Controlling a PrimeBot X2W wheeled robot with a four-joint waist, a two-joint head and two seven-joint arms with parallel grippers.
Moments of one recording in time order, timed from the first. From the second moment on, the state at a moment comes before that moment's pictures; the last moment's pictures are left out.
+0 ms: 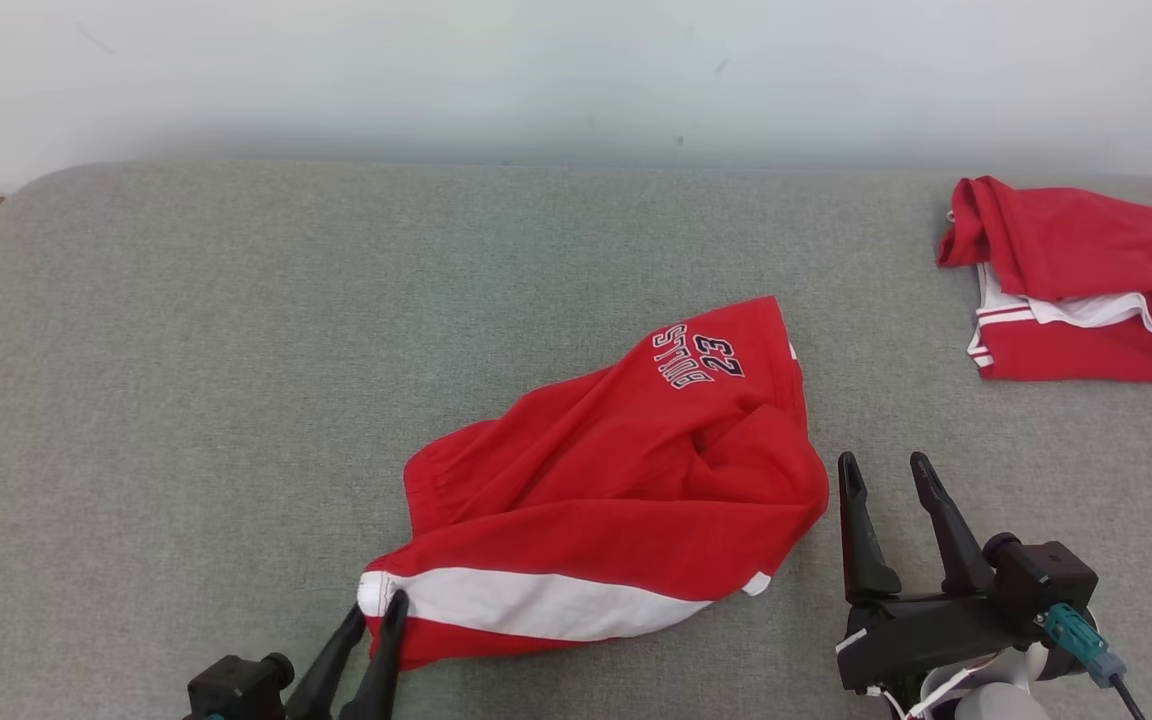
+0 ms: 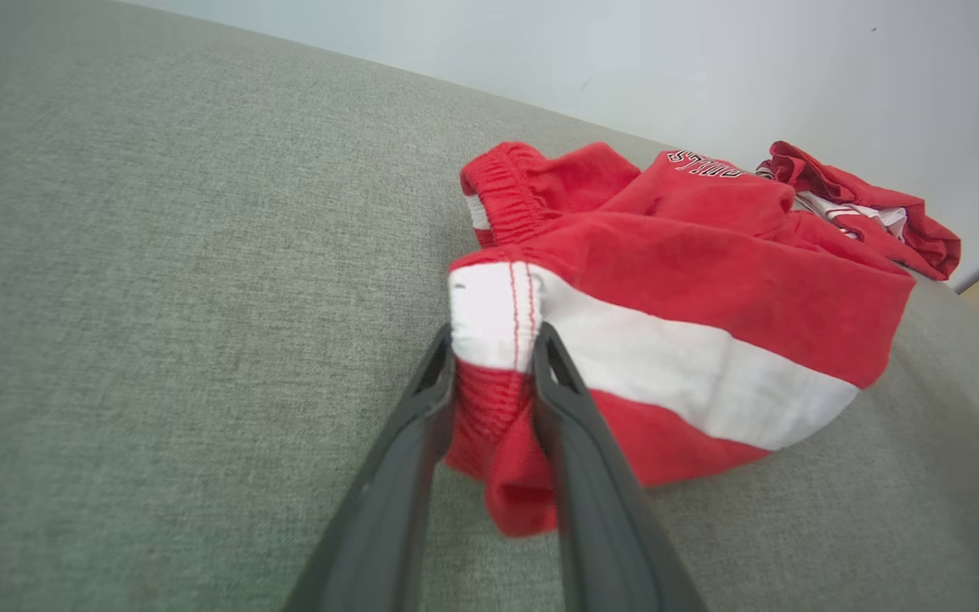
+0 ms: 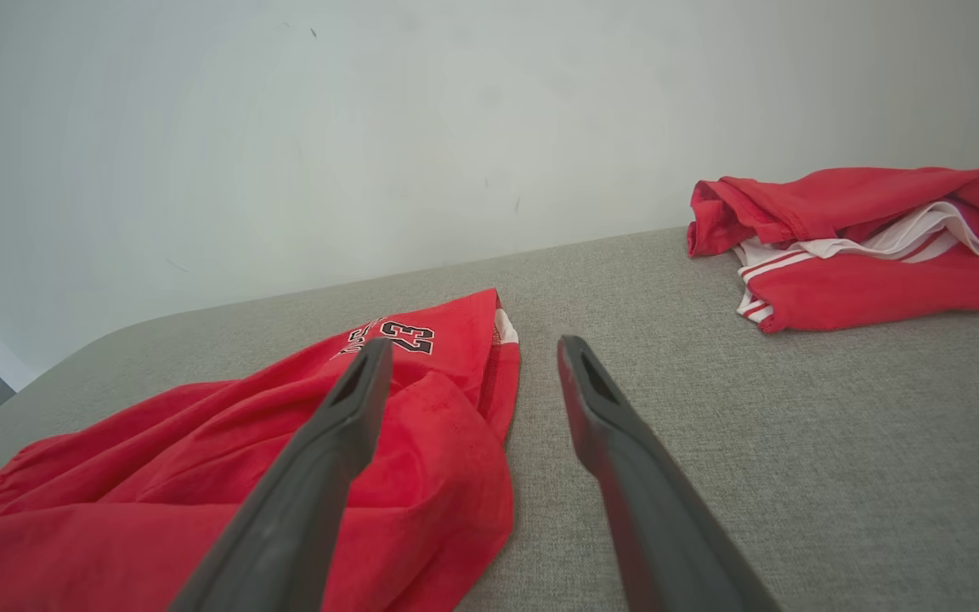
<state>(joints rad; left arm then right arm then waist) -0.20 0.26 -0.50 0.20 -0.59 0.07 -0.26 -0.19 -0.05 0.18 0.21 0.21 0.13 -0.26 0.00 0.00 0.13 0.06</state>
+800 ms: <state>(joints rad) -0.10 0.10 -0.08 0.03 -0.38 0.01 -0.26 -0.14 -0.05 0.16 0.27 0.17 0.13 -0.25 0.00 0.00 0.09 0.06</state>
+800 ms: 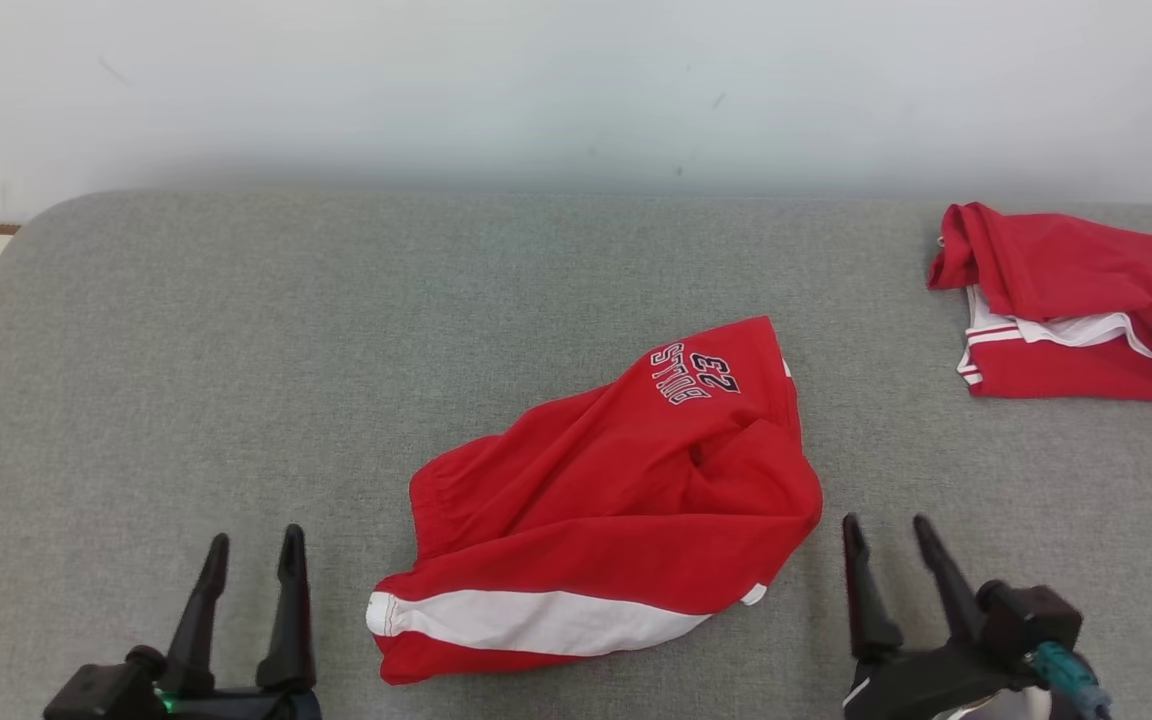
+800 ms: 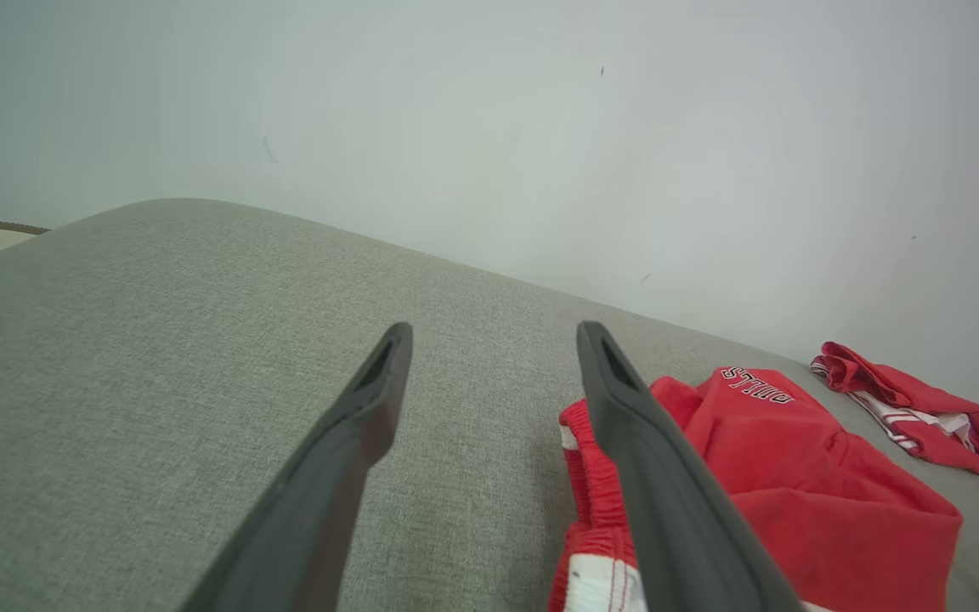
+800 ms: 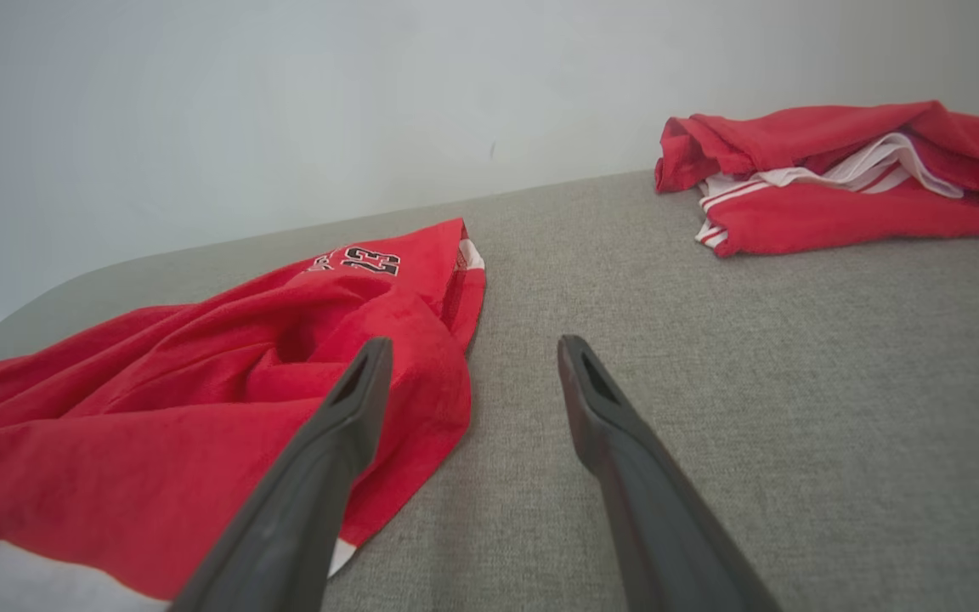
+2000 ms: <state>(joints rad) -0.10 0.05 0.02 0.07 -0.32 -0.06 -0.26 -0.30 -0.06 0.30 0.68 0.25 0.13 -0.24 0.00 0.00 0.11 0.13</state>
